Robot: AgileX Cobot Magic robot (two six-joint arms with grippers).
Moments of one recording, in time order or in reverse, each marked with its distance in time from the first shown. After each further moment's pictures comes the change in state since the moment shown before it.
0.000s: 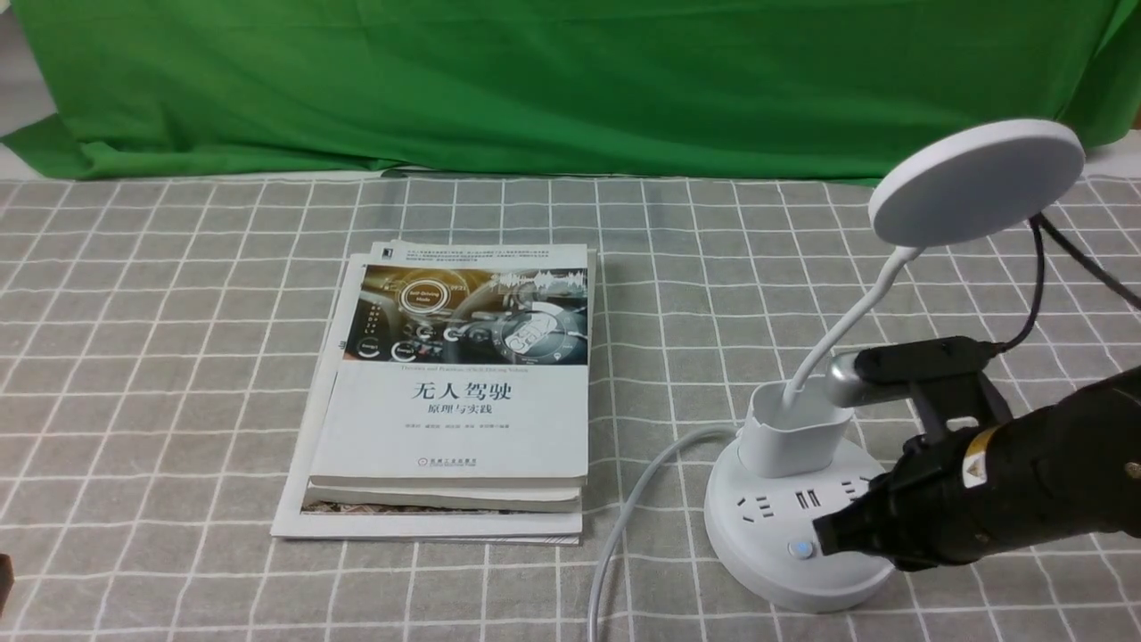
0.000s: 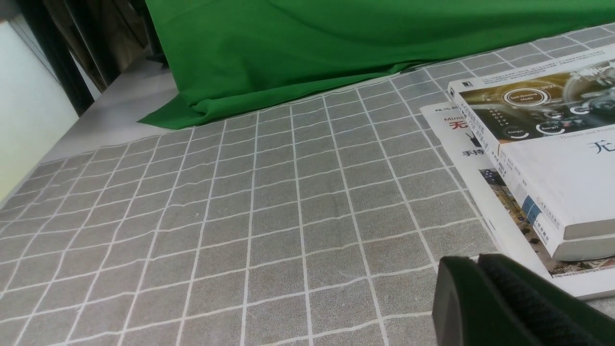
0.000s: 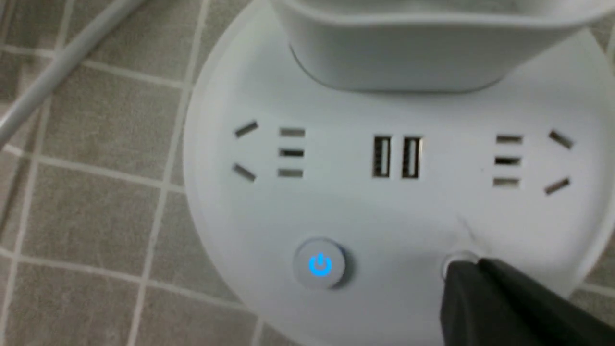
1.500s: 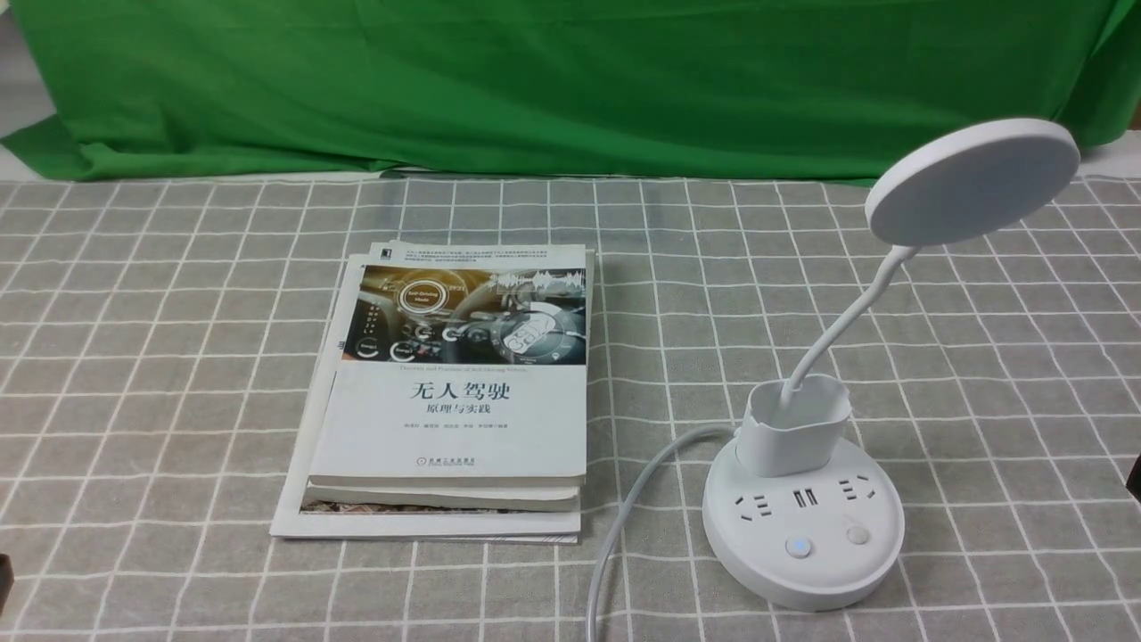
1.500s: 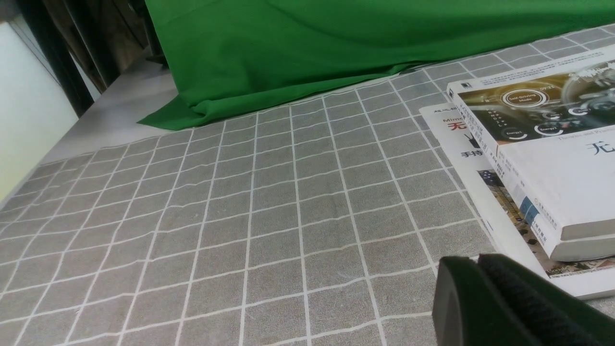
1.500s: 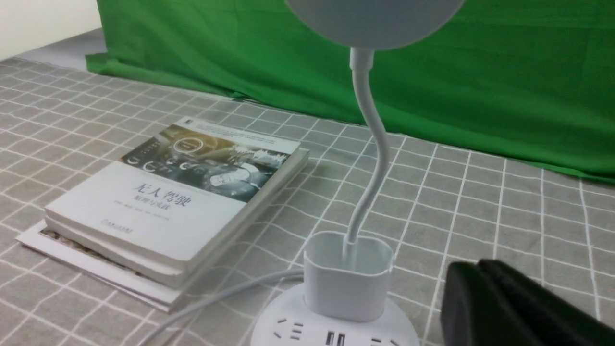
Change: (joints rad) right arm -0.036 -1.121 0.387 -0.077 -0.203 -0.132; left arm 0.000 0.000 0.000 0.000 0.000 0.000
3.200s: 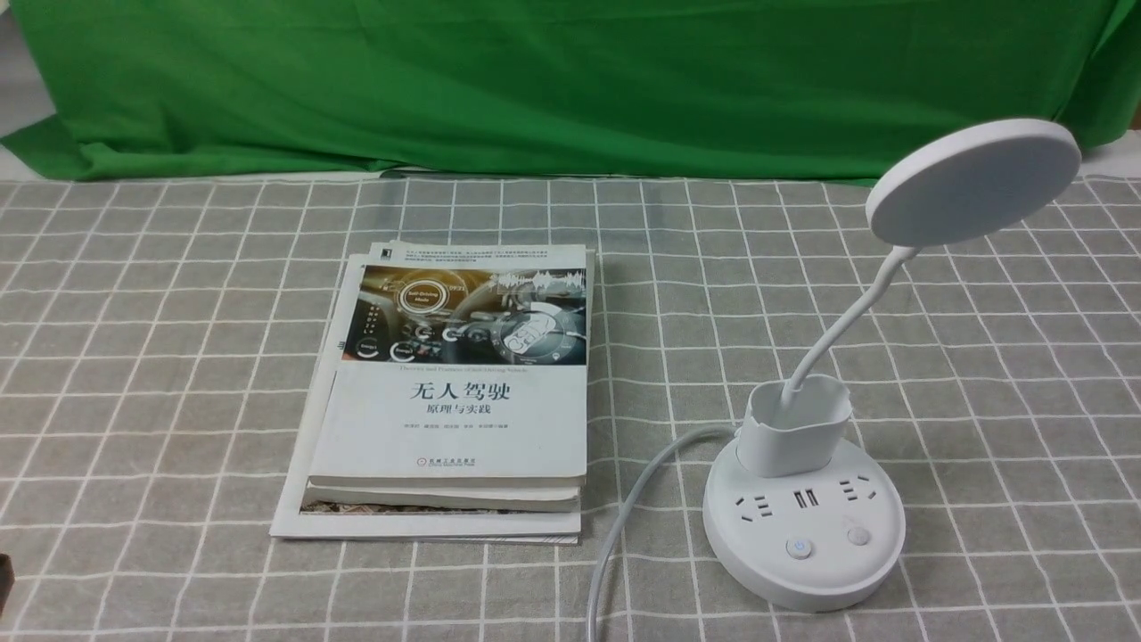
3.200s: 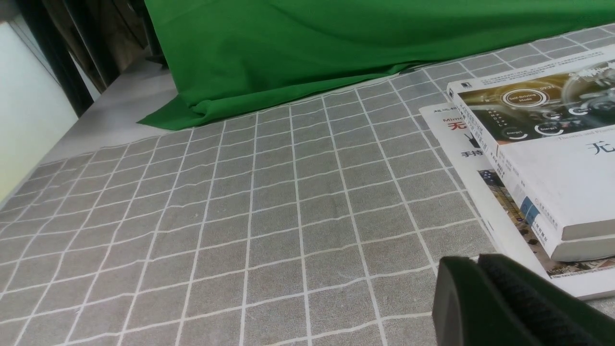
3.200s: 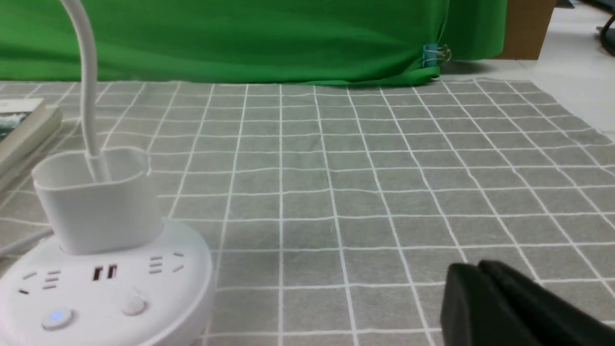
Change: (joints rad) right arm -0.423 -0.353 0.342 0.011 0.000 -0.017; left arm 0.000 0.000 0.000 0.000 -0.001 0.000
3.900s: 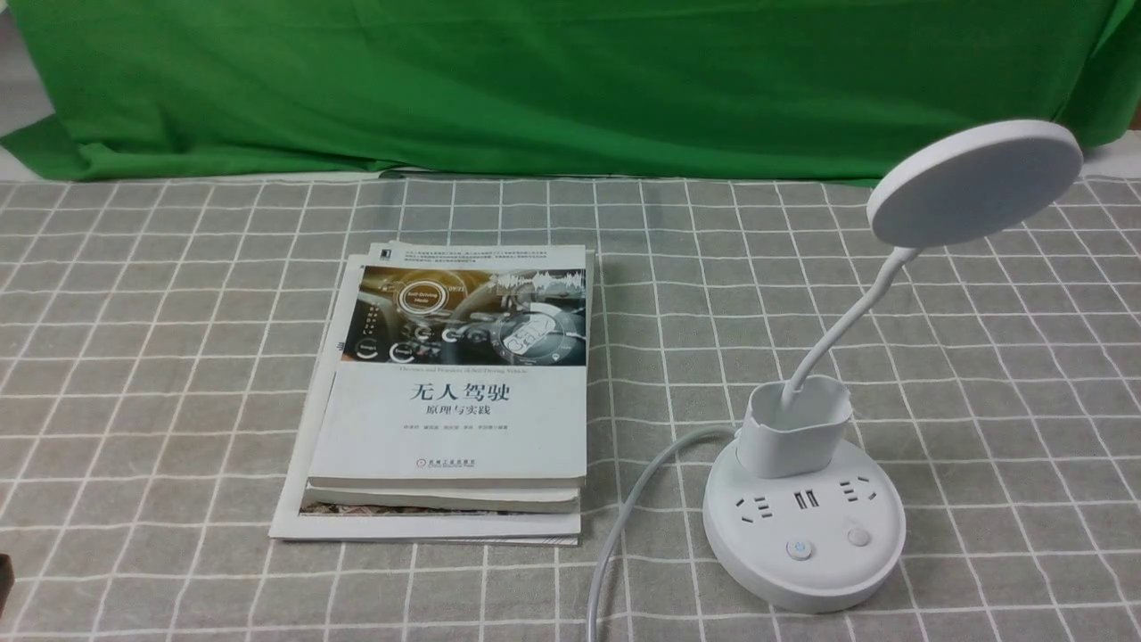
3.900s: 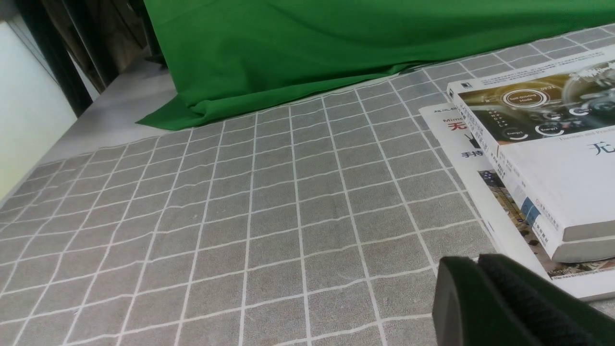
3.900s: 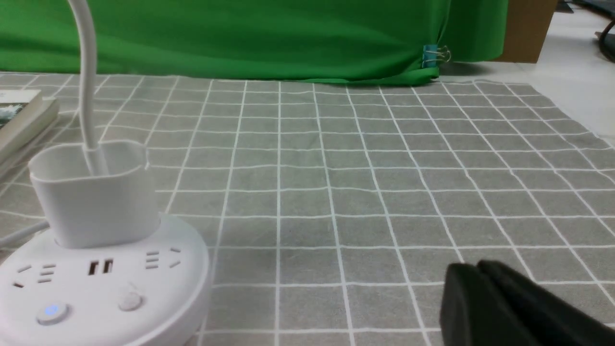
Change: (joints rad) right arm 0.000 0.000 0.000 0.000 0.003 -0.010; left arm 0.000 0.000 0.000 0.000 0.000 0.000
